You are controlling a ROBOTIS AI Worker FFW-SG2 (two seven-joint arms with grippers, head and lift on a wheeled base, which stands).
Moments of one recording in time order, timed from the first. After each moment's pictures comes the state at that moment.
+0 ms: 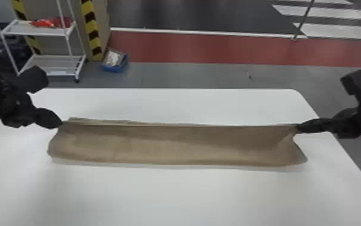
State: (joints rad) left arm -0.52 0.45 -0.11 -1.17 -0.66 0.28 -1.21; right arm -0.39 -0.34 -0.34 -1.40 0.74 0.64 1.36
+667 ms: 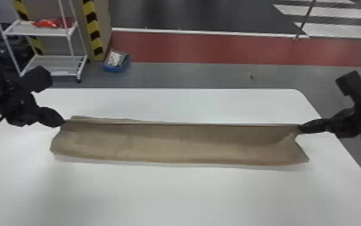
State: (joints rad) left arm -0.54 0.44 -0.12 -1.13 -0.68 0.27 -1.18; right arm -0.43 -0.33 -0.34 -1.32 0.79 0.62 1.31
